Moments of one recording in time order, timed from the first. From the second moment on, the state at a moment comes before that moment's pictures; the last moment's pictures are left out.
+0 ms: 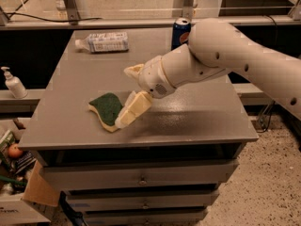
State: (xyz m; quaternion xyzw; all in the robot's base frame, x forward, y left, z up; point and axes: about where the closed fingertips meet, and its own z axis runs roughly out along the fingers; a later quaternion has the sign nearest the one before) arm 0.533 0.069 0.856 -0.62 0.63 0.30 0.36
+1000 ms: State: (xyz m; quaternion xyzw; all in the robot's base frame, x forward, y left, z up) arm 0.524 0.088 0.822 -0.62 0.63 0.32 0.34
